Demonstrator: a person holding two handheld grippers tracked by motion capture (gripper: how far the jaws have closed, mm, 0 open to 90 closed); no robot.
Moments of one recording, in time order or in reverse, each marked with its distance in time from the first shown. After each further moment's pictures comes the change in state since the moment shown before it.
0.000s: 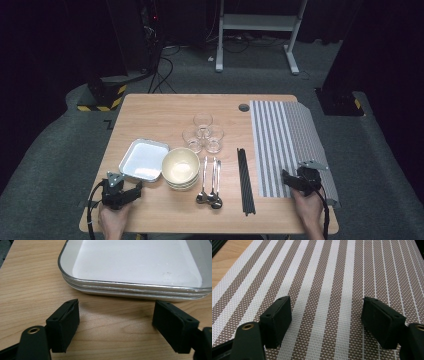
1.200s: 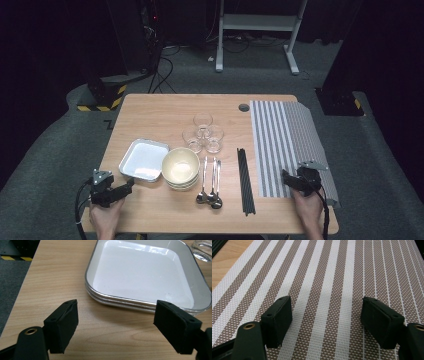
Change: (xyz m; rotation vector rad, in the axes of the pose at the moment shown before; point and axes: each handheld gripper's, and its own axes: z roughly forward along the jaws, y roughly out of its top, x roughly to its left) left arm 0.021 0.014 -0.019 -0.039 -0.027 -0.078; right arm 0.001 0.000 0.000 -0.001 -0.001 0.003
